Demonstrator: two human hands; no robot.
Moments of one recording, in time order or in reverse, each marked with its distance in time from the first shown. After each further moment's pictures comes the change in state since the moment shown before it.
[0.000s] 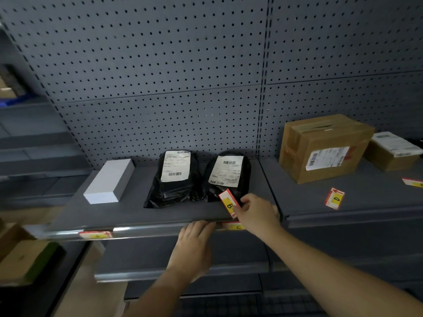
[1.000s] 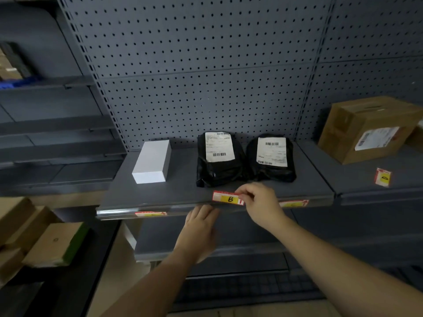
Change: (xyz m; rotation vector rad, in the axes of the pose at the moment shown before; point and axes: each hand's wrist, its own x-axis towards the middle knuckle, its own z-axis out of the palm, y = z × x) left_hand -0.065 -0.132 -0.039 -0.052 -0.016 0.013; right_hand -0.043 -0.118 0.090 0.209 0.023 -0.283
